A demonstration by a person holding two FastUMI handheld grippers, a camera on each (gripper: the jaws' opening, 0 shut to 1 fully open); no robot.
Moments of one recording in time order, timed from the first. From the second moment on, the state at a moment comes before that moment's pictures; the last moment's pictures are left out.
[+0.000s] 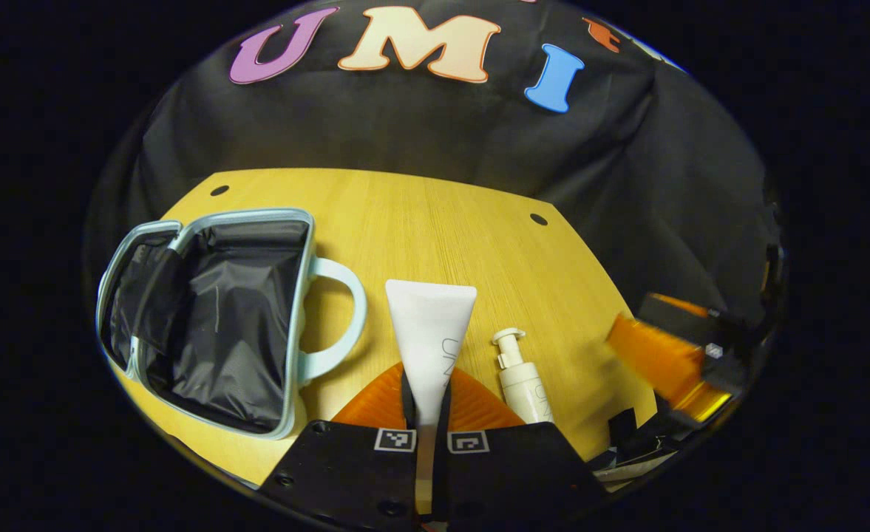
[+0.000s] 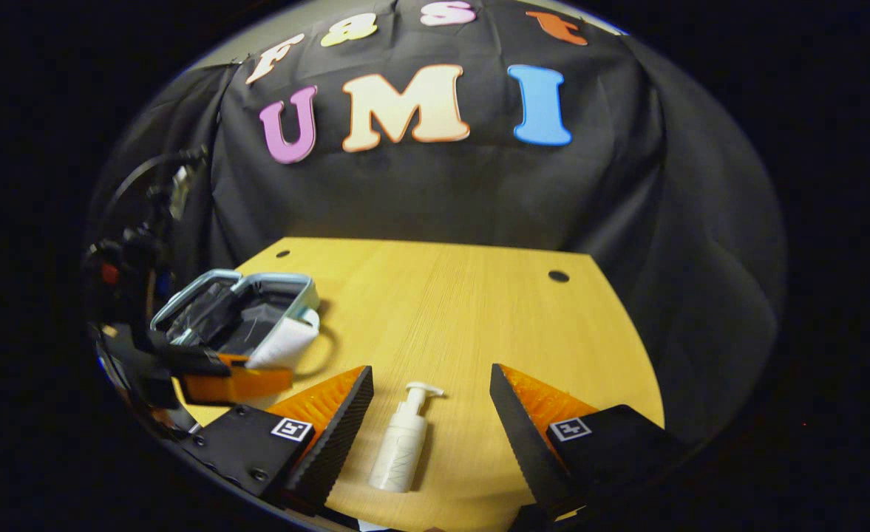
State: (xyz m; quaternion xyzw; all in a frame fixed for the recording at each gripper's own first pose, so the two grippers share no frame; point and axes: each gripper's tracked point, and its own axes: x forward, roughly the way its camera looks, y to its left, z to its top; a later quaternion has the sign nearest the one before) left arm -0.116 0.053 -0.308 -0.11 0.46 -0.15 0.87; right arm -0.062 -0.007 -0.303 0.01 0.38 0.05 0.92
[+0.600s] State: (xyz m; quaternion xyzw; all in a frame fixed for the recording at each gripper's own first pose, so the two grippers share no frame) left arm -0.117 0.113 -0.270 -0.10 0.42 -0.12 0.89; right arm -0.113 0.023 -0.422 0.01 0.55 0.06 0.83
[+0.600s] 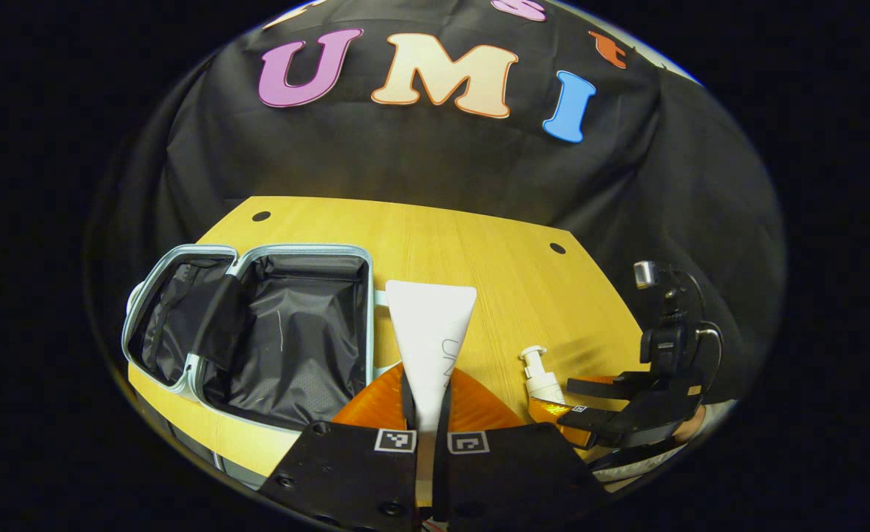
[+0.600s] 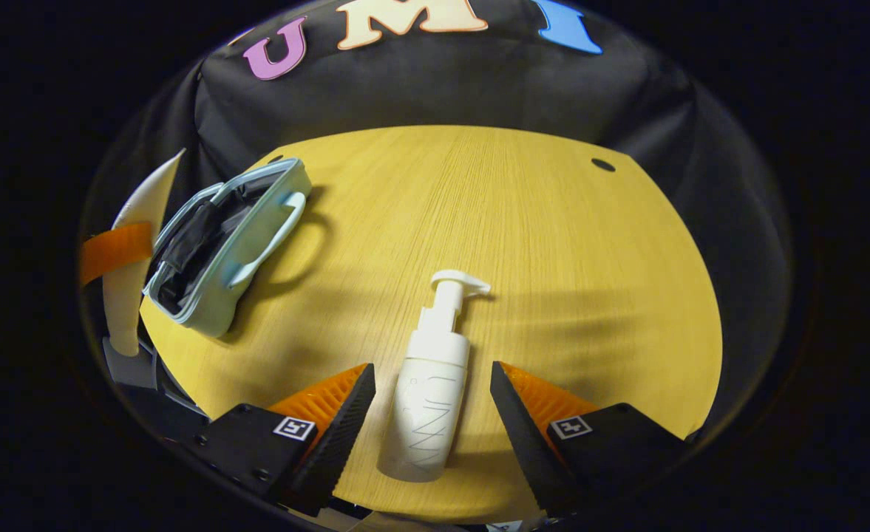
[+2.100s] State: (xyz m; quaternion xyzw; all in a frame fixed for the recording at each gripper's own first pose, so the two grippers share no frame) left arm -0.071 0.293 -0.410 -0.09 0.52 -0.07 0.85; right arm -0.055 0.191 -0.324 0.19 0.51 0.06 0.84
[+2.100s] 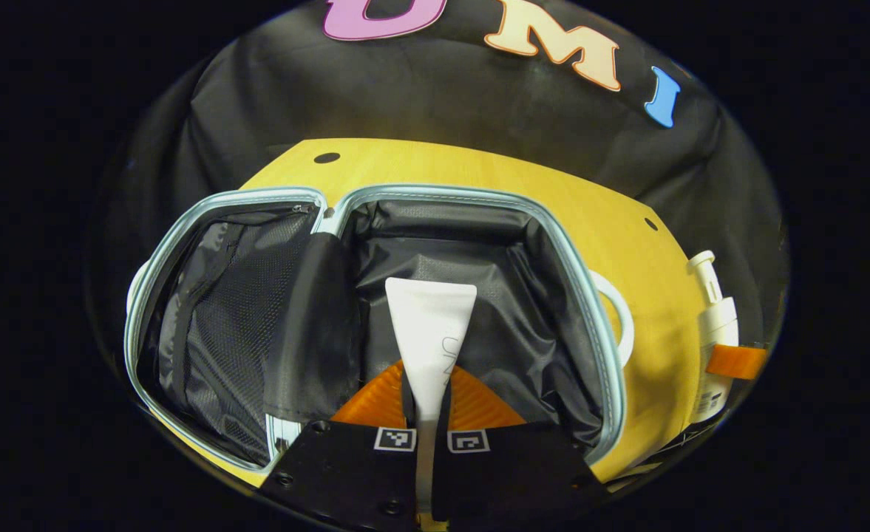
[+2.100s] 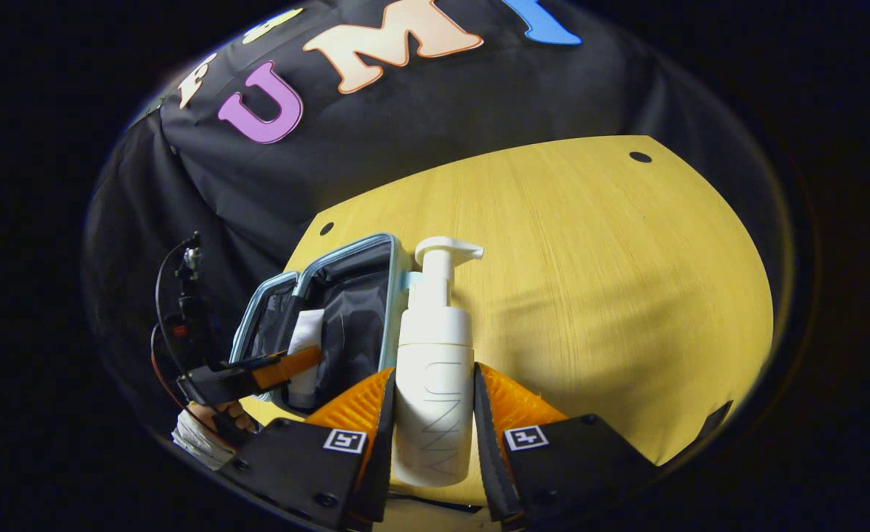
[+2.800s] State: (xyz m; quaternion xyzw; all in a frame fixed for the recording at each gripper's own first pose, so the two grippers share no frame) left arm -0.073 0.269 -0.403 -0.13 0.50 -0.11 0.85; right arm -0.033 0.270 -0.320 0.18 0.51 0.10 0.84
